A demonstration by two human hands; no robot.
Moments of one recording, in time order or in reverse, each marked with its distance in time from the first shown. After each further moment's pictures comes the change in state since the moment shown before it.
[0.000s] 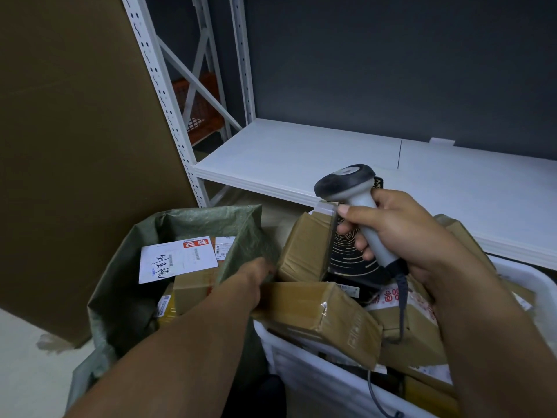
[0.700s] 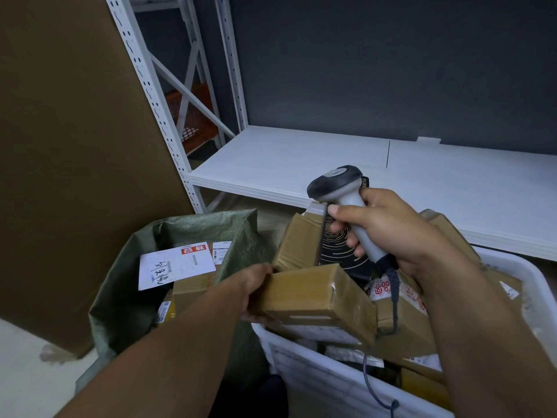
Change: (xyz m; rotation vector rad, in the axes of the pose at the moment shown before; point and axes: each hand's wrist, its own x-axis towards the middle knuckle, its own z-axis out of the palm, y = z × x) left_hand -0.006 -0.013 -0.006 0.195 -0.088 -0.070; right_hand -0.012 0.003 -0.009 -0.008 0.011 -0.012
